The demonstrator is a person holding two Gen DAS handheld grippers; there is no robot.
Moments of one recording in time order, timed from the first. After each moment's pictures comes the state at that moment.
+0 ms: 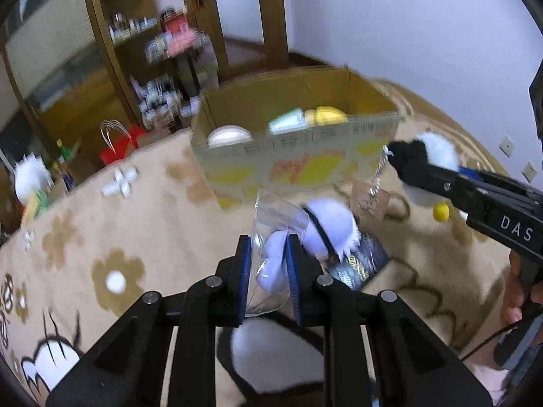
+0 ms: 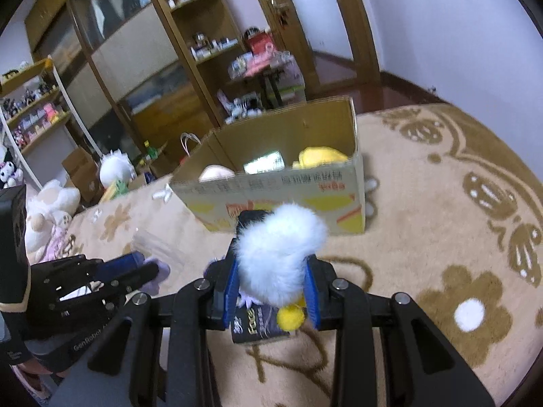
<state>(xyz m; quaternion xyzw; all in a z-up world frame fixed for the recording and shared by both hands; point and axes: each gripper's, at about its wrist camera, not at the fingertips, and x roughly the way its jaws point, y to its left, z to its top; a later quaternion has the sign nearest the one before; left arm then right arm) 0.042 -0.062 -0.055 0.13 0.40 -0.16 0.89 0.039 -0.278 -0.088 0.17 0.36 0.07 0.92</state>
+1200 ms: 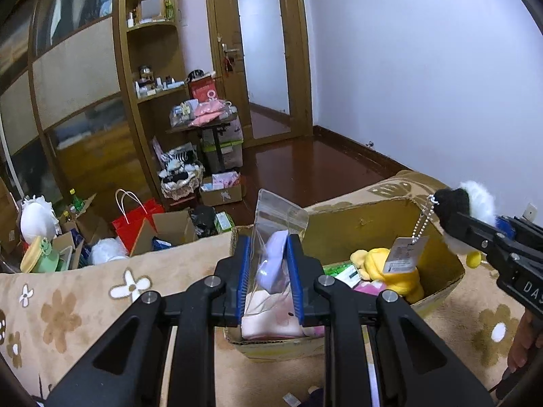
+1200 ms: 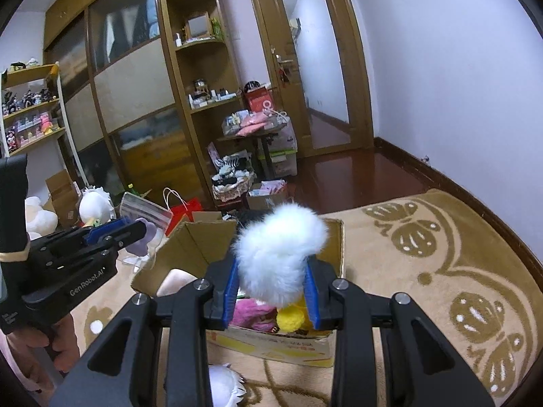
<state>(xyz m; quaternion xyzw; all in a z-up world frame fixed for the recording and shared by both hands) 0.170 -0.085 -0.025 0.09 0.28 -0.13 0.95 0.119 -0.294 -0.045 0.11 0.25 0.03 0.96</state>
